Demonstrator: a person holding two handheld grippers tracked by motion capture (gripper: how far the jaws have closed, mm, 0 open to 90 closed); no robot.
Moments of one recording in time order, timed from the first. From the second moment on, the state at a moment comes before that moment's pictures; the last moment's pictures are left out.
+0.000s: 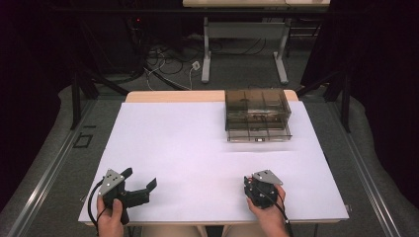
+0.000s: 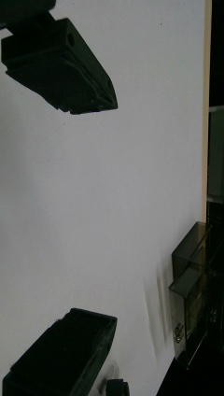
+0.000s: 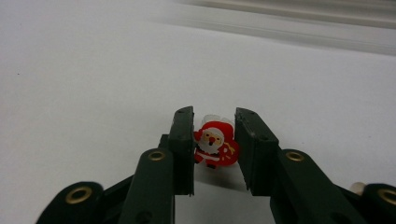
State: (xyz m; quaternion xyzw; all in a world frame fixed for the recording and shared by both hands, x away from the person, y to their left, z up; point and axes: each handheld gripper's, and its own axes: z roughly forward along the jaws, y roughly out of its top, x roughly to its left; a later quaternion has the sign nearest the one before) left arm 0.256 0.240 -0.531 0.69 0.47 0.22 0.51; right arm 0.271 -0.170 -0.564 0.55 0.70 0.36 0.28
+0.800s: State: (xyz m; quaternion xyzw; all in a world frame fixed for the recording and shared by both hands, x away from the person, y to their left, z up) left arm 0.257 0.239 -0.531 0.69 0.46 0.22 0.51; right arm 0.280 -0.188 -0.550 0.57 0.68 0.37 0.29
